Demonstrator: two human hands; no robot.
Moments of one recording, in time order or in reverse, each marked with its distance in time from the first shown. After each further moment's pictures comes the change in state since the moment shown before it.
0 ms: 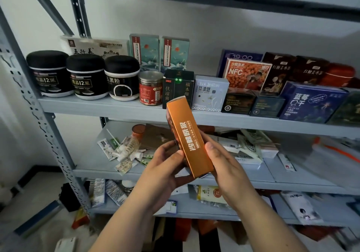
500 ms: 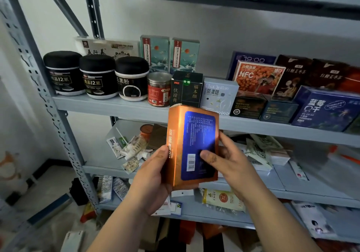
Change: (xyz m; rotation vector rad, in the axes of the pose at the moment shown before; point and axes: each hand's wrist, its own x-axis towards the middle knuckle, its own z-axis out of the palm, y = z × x) left_hand -0.007 0.011 -0.003 -0.054 0.019 0.031; right_hand 0.030 0.009 -0.019 0.064 -0.045 0.010
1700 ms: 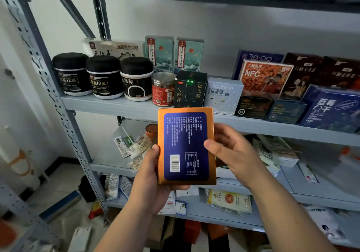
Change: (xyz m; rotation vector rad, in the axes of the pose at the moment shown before) left_hand 0.000 -0.010 -0.007 -0.029 0.115 0.095; right_hand 0.019 -0.014 -0.012 -0.057 -0.088 -0.054
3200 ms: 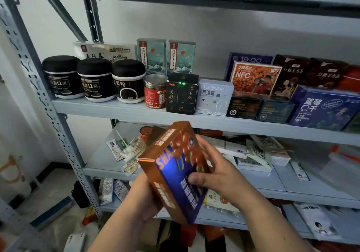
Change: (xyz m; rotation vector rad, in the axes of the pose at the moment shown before) left_hand -0.002 -0.006 0.006 0.093 -0.121 -0.131; right_hand -0.025 0.018 0.014 -0.027 -0.142 0.148
